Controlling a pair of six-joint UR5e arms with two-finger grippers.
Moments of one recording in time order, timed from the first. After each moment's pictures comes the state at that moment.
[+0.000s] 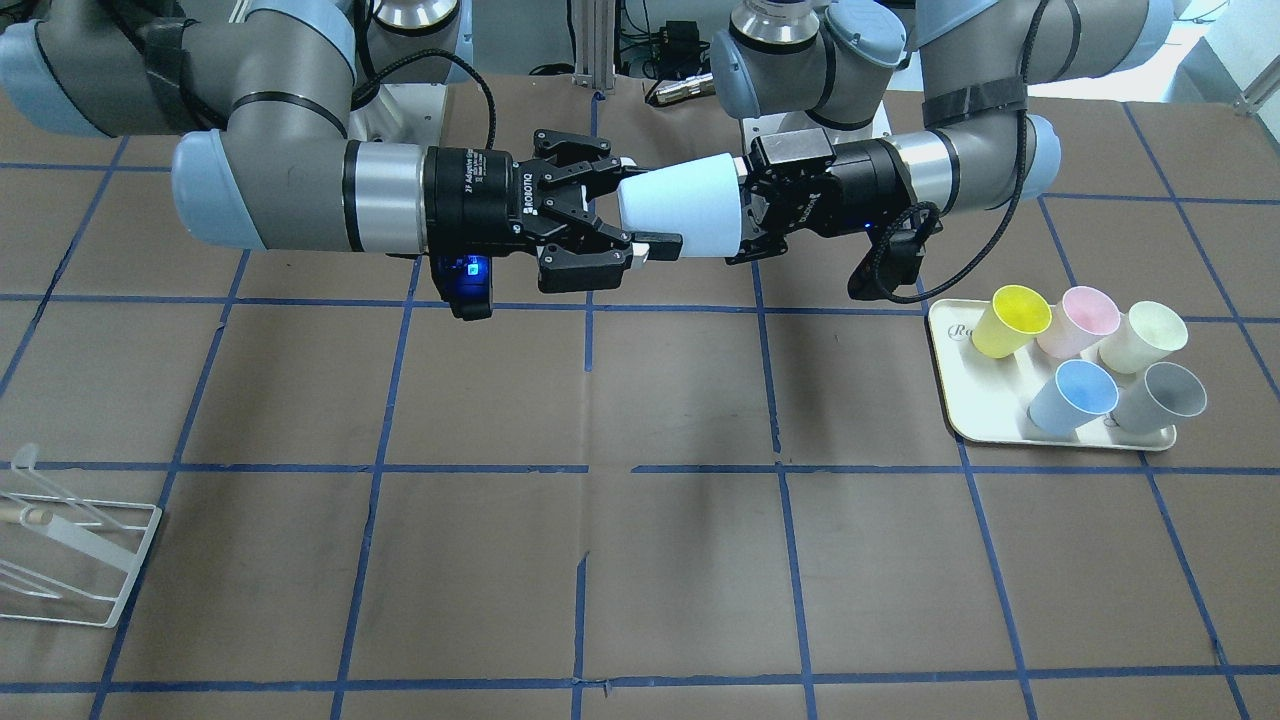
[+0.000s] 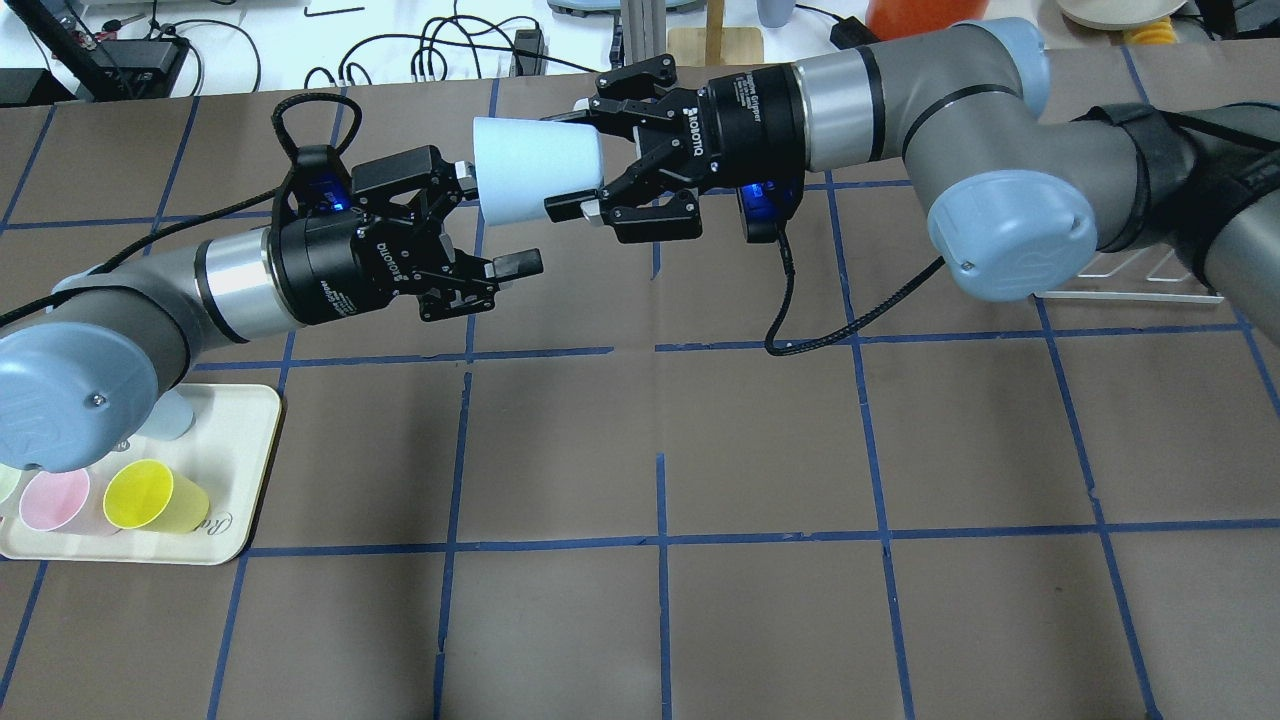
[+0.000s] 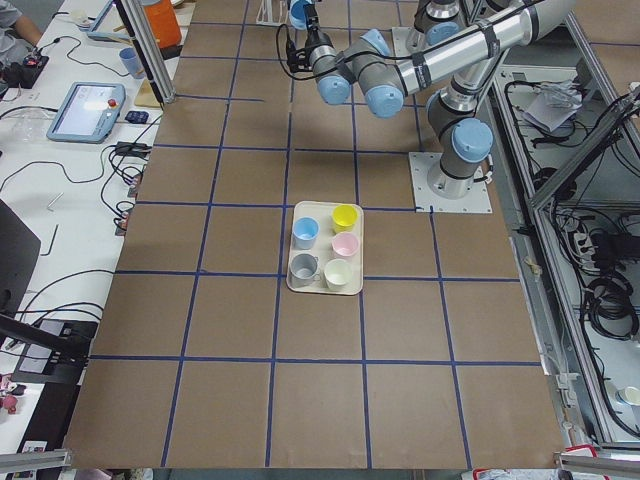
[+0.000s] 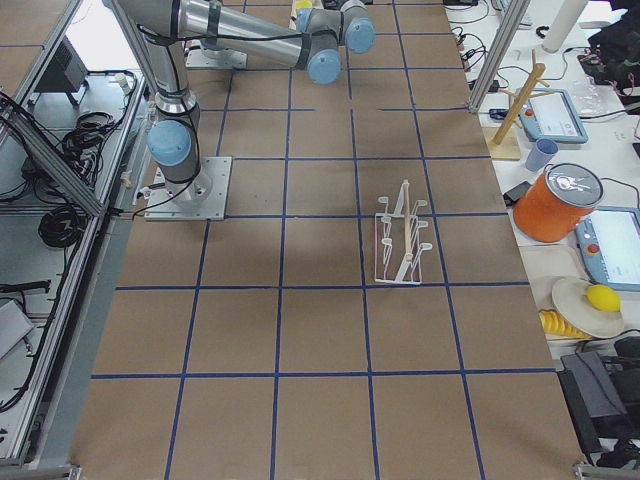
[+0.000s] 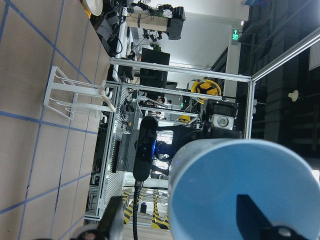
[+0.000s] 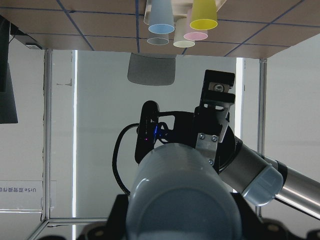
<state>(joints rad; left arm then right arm) -1.33 -1.48 -2.08 -1.80 0.03 0.51 1.63 -1.41 1.77 -1.79 -0.13 1.39</state>
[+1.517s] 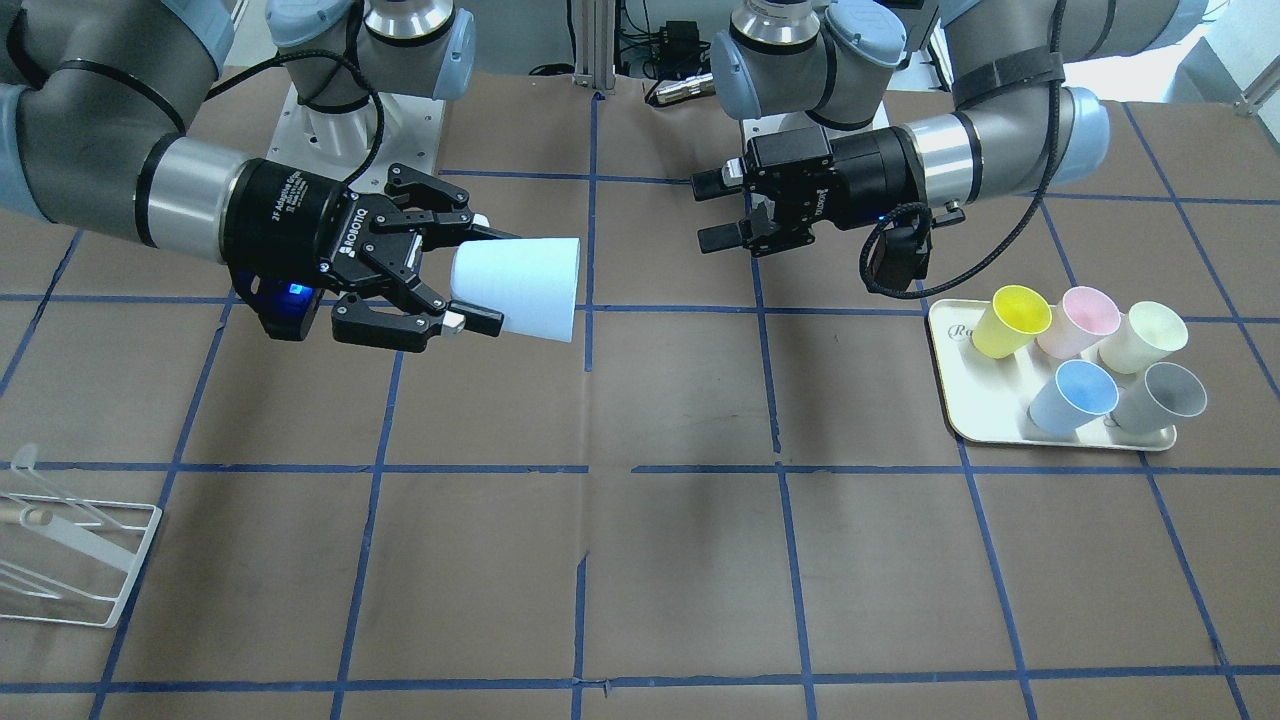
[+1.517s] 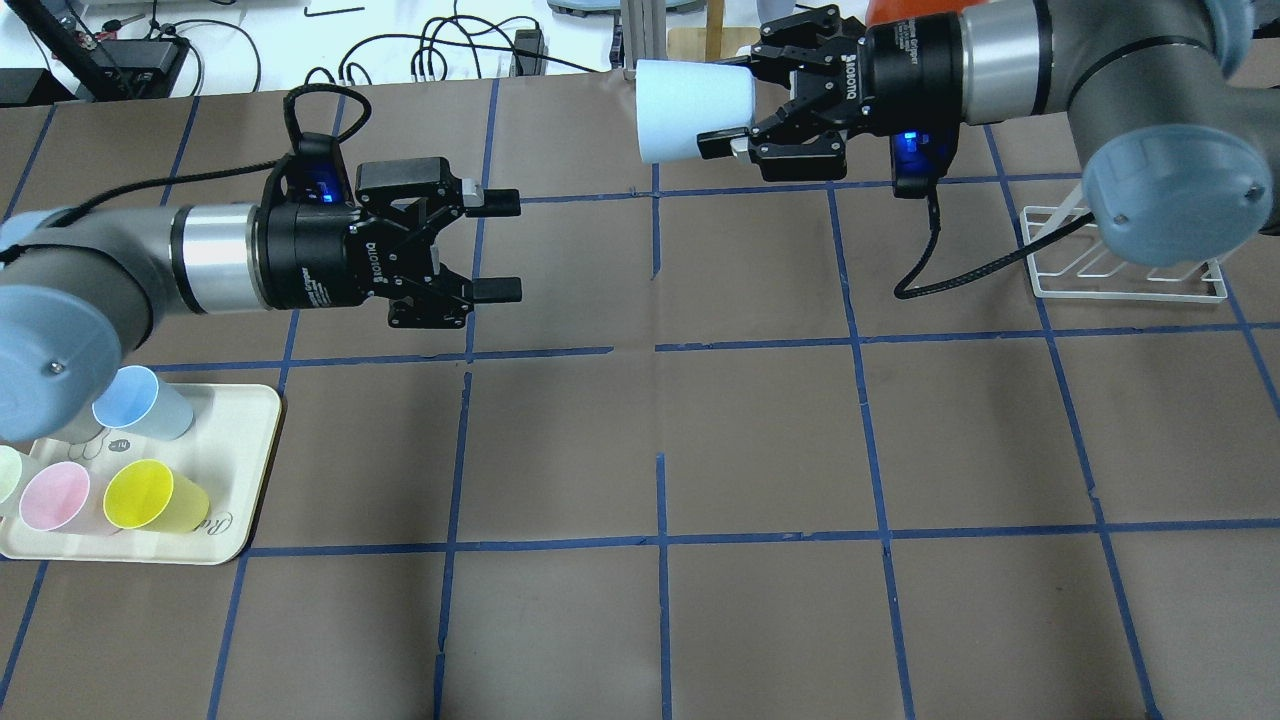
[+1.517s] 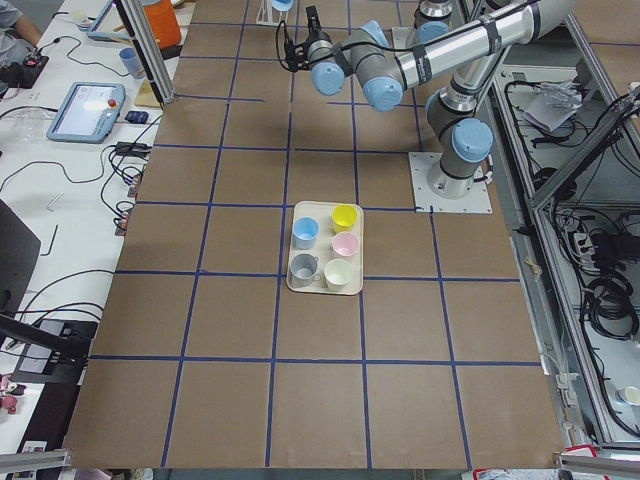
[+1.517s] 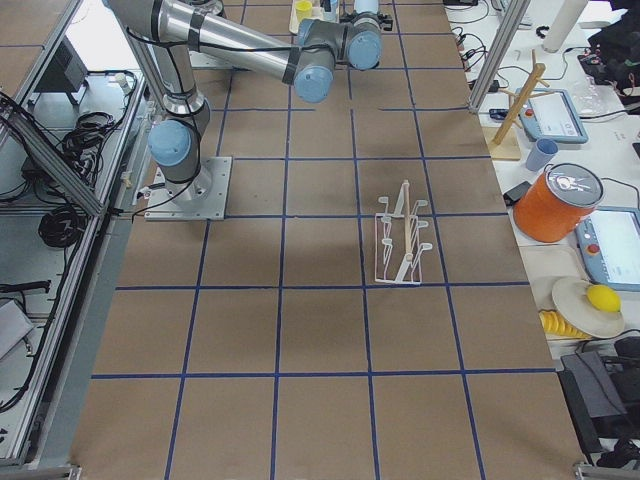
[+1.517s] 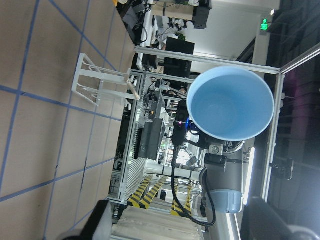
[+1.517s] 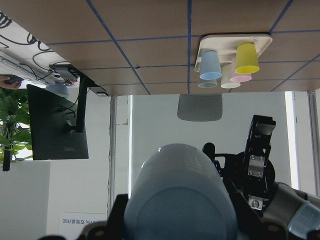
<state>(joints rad) -1.31 -1.48 -1.94 -1.78 0.36 0.33 1.42 -1.47 1.77 -1.80 -0.30 1.46</state>
